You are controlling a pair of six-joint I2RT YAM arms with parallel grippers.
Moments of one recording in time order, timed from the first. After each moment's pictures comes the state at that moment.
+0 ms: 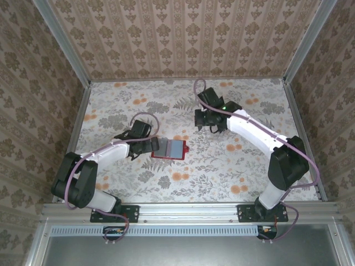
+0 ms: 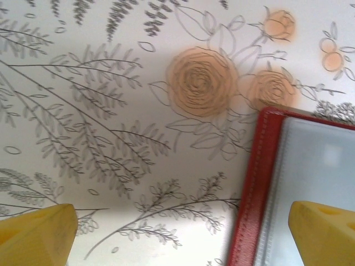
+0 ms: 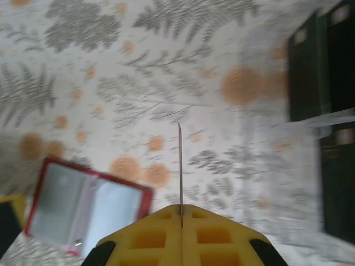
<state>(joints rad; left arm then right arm) -0.48 1.45 0.73 -0.38 -0.14 -0.53 0.58 1.67 1.40 -0.65 0.08 0.49</state>
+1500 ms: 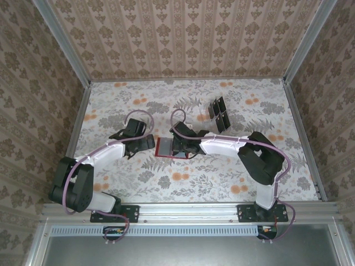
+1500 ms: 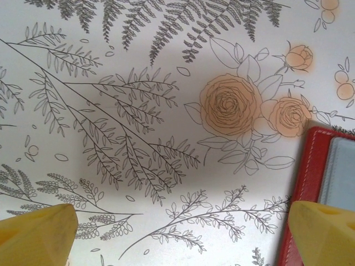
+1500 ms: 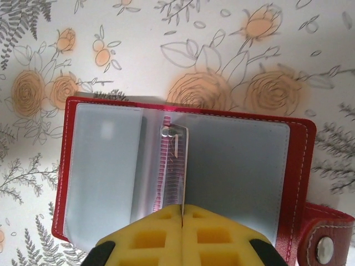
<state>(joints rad) -0.43 1.40 0.73 -0.40 -0.15 -0.52 0.82 1.87 1.19 -0.30 0.15 0.87</state>
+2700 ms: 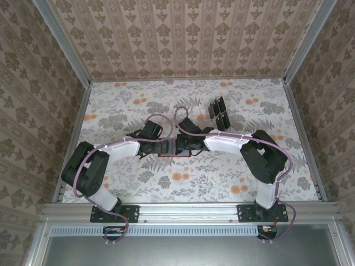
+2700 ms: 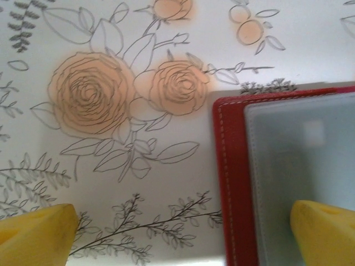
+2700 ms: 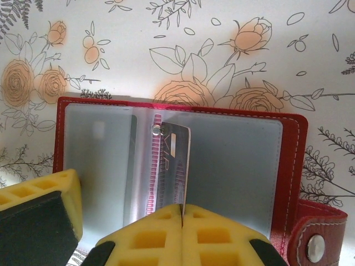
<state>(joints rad) -0.60 1.59 0.79 -0.32 -0.15 -0.43 0.76 1.86 1.17 -0.29 0.05 0.75</state>
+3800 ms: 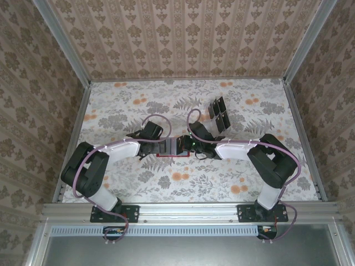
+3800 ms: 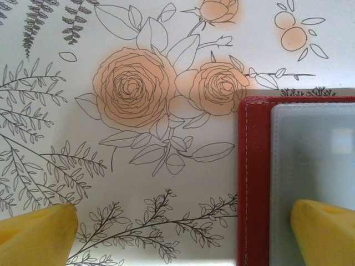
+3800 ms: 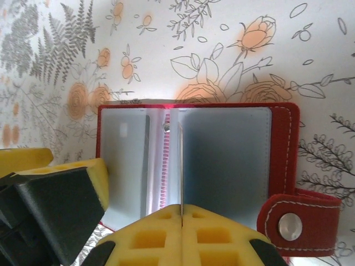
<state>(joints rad) -0.60 1.58 0.78 -0.34 -0.23 -0.49 0.72 1.75 0.89 0.11 -0.07 0.87</state>
